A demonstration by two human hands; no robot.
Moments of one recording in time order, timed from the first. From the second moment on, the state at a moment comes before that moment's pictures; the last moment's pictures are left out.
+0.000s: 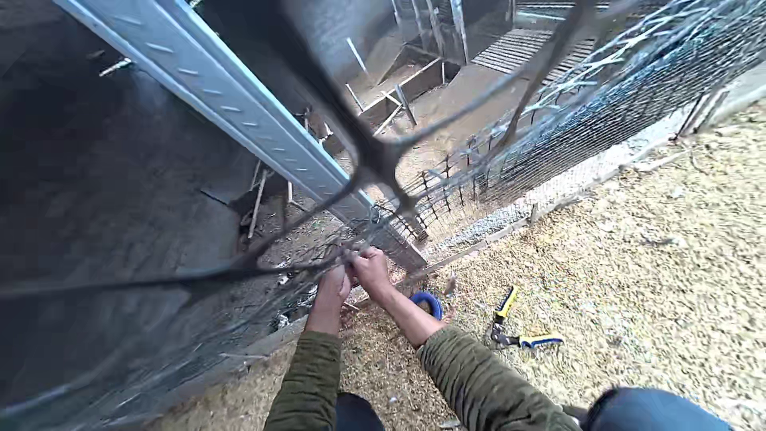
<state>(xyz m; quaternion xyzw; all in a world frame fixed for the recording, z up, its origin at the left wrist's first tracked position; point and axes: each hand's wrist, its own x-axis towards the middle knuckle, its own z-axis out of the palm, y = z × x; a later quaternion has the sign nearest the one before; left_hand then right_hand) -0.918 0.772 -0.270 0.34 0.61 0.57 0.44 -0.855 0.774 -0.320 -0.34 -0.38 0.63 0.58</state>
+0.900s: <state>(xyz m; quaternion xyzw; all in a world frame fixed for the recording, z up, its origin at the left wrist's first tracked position) -0.918 0.792 -0.311 0.34 0.53 0.68 0.37 -0.812 0.774 -0.331 -0.44 -0.31 0.53 0.65</state>
